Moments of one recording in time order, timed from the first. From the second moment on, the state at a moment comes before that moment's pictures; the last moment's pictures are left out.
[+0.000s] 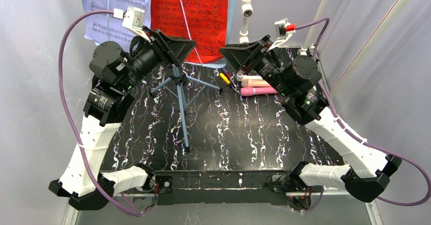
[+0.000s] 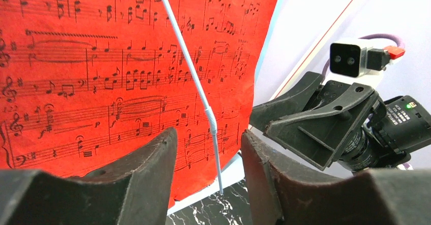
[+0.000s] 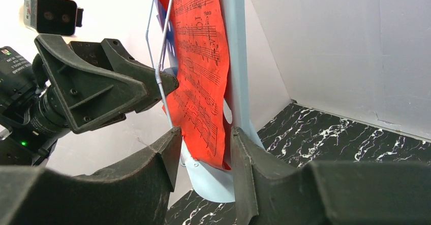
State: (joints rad) left arm -0.50 1.13 1.70 -0.39 0.24 -0.48; right arm 0.82 1.16 1.39 0.12 -0.06 0.54
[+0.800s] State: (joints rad) left arm -0.50 1.26 1.83 -0.39 0.22 -0.49; right arm 0.82 1.20 1.46 0.12 -0.05 0.51
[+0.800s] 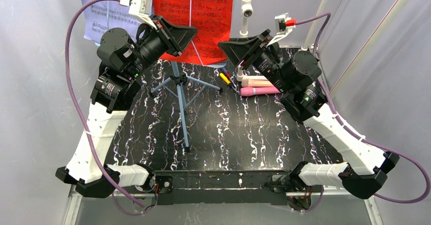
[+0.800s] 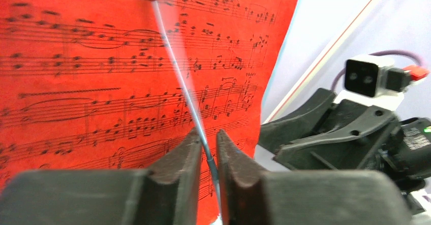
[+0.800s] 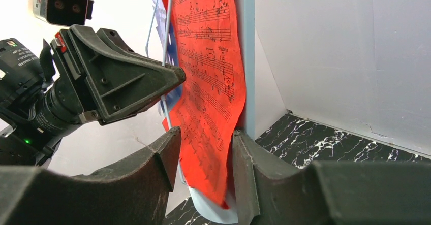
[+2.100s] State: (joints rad) left arm -0.51 1.21 1.76 -0.32 0.21 -0.43; right arm 0.82 1.03 1.44 -0.02 0.11 0.45
